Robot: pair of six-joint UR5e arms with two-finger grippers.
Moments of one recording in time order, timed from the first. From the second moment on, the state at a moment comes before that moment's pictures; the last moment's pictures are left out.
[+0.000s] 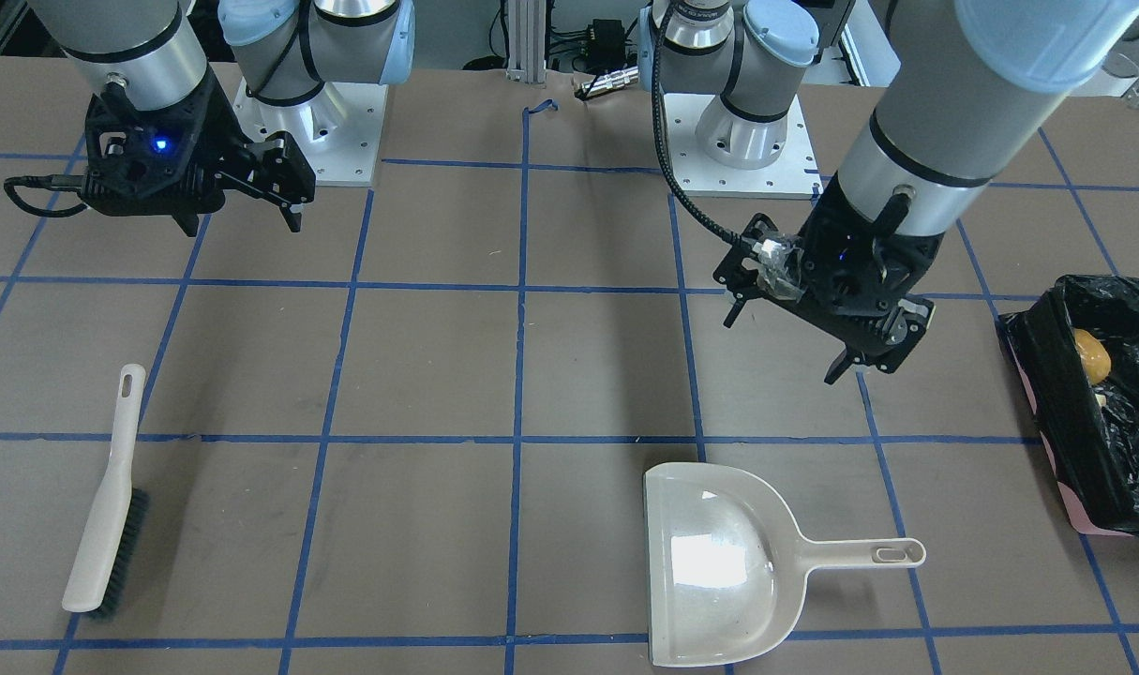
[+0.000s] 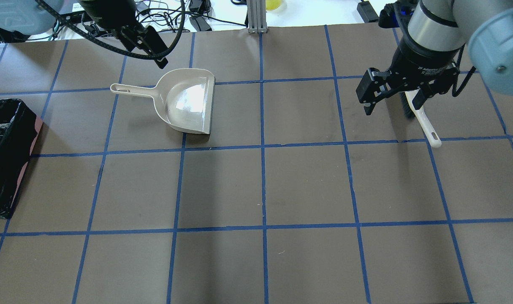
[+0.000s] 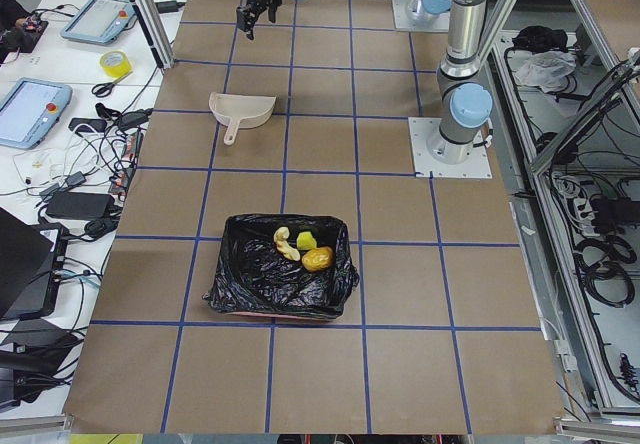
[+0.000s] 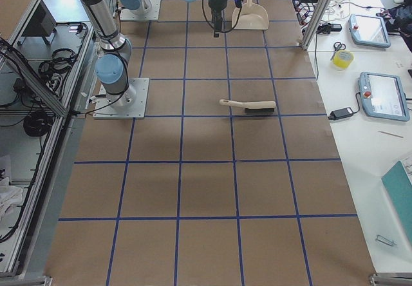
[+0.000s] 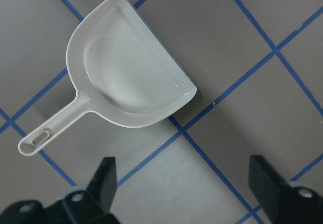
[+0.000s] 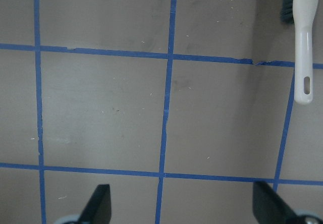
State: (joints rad) left arm -1.58 -1.77 -1.34 -1.53 1.49 0.51; right arm 1.55 -1.61 1.62 -1.55 -1.57 -0.09
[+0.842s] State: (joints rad) left arm -1.59 -1.57 -1.56 -1.56 1.50 0.13; right arm 1.55 -1.62 1.62 -1.54 -1.57 -0.10
